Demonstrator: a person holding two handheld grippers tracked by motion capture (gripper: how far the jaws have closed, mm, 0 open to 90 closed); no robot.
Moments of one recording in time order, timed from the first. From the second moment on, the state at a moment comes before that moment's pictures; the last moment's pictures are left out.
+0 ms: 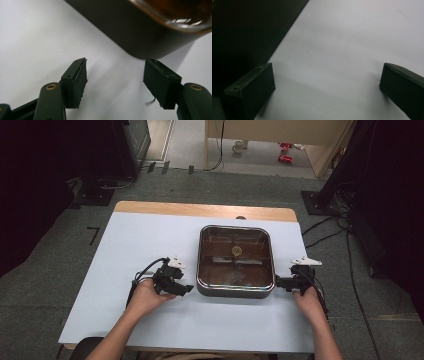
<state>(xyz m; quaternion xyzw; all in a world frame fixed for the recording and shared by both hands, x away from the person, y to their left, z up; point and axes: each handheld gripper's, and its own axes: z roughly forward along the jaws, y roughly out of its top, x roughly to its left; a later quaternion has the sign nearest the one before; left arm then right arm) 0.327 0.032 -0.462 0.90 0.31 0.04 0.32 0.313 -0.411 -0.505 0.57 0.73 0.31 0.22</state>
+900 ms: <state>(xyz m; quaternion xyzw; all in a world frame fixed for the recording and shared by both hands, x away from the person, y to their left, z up) 0.352 -0.014 -0.400 0.90 0.25 0.04 0.36 0.313 -0.411 -0.505 0.57 0.73 0.31 0.22</state>
